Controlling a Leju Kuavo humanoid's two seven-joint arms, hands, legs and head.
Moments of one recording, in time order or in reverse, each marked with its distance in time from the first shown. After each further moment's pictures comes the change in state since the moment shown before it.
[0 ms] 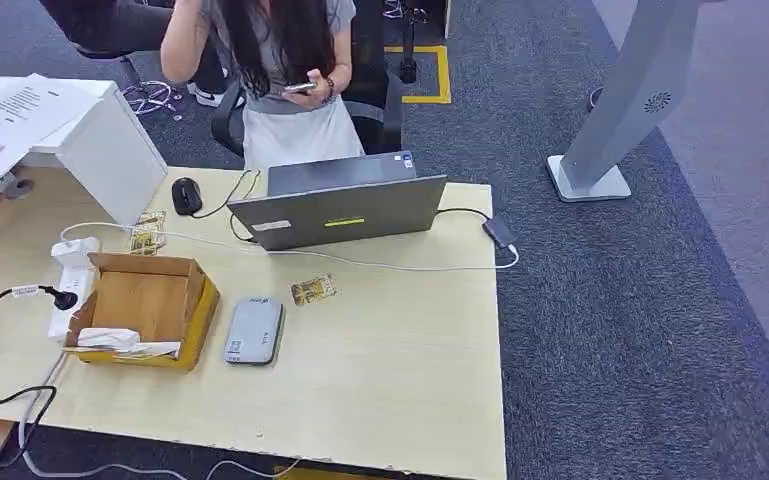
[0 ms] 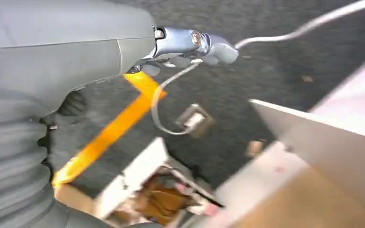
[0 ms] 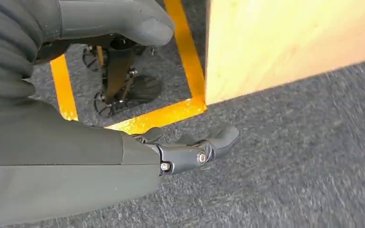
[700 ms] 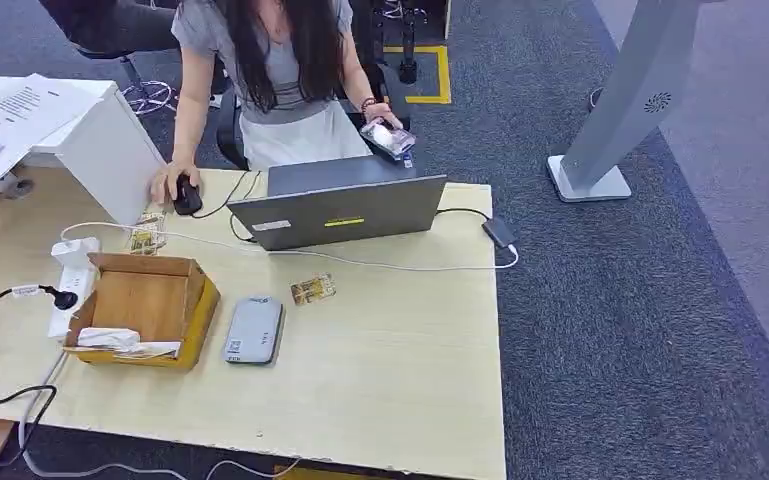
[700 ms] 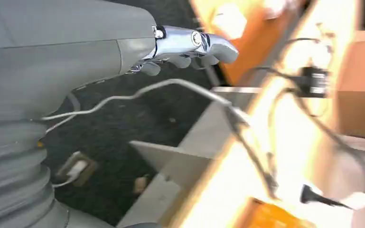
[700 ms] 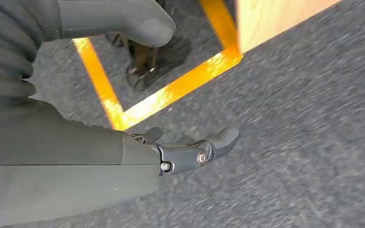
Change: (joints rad) left arm 0.200 -0.119 -0.077 -0.658 0.114 0.166 -0.113; right arm -0.005 0.016 -0.119 0.037 0.047 -0.210 0.154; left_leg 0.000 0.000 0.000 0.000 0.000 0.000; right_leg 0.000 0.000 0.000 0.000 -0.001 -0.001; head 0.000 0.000
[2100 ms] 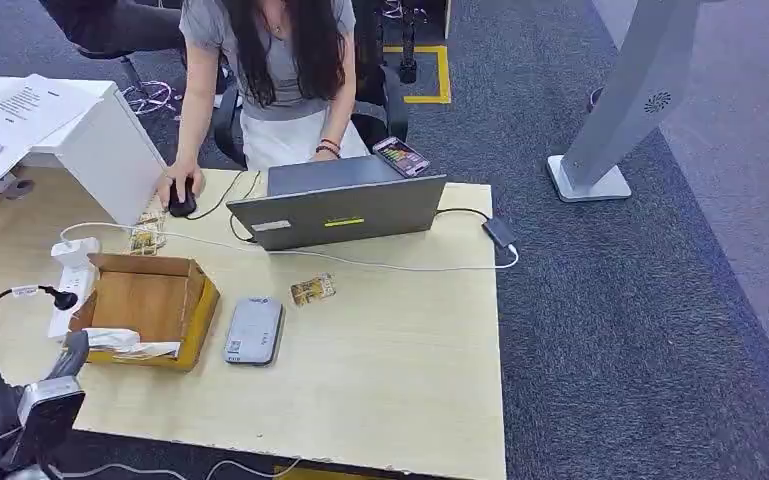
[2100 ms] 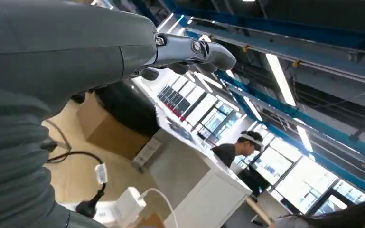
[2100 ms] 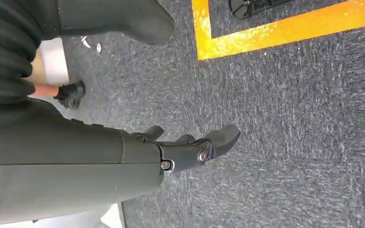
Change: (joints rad) left arm -0.175 0.211 -0.397 -0.504 -0.927 0.564 0.144; right arm -0.003 0.004 0.158 0.024 0.405 -0.108 0.394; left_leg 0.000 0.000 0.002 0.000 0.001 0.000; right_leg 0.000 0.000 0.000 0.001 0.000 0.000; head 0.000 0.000
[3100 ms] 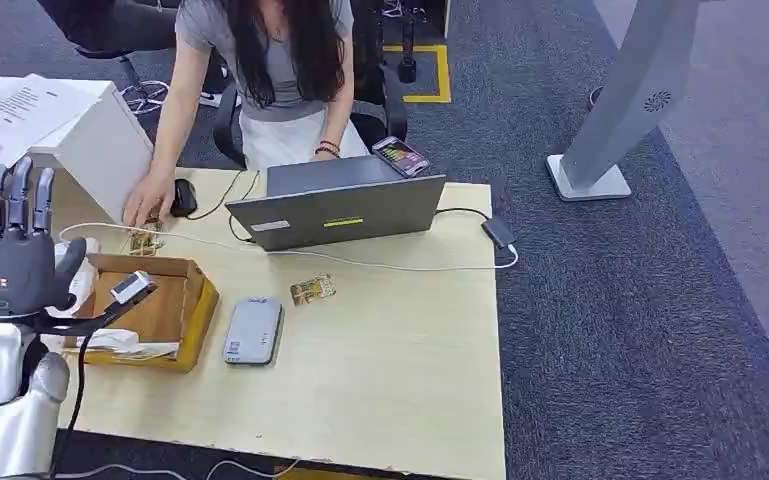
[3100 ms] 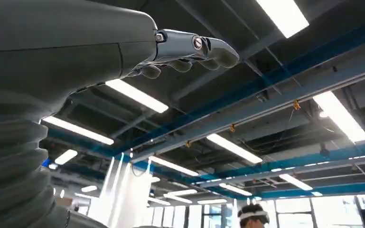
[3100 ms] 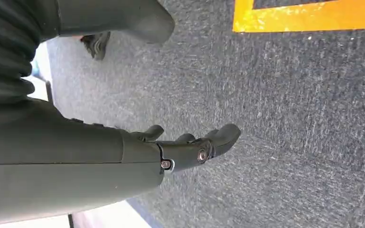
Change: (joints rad) left arm -0.295 0.235 -0.167 0.216 -0.614 0.170 0.292; right arm -0.007 0.000 0.053 0.010 0.148 0.019 0.107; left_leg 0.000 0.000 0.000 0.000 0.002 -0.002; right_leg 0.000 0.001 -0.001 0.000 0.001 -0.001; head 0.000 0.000
